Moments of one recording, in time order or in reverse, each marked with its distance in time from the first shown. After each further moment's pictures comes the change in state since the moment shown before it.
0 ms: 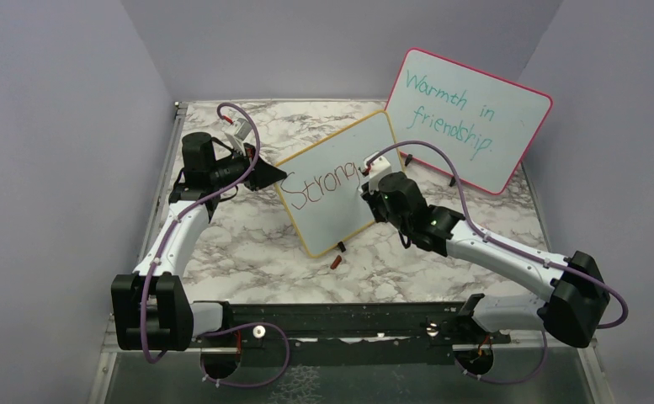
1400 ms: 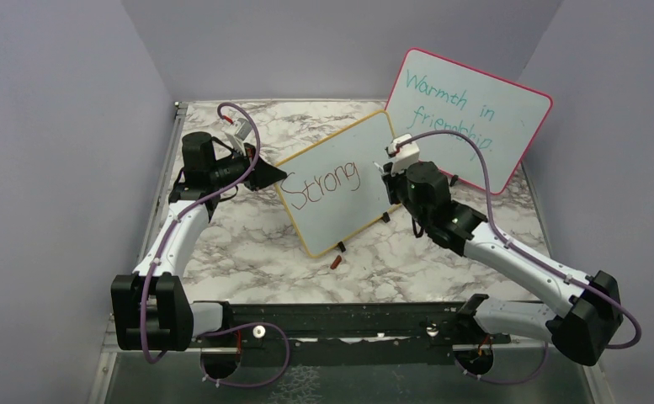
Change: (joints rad) left arm 0.000 0.000 0.006 -0.011 0.000 0.008; right arm -0.099 -0.113 -0.002 0.080 0.035 -0.033
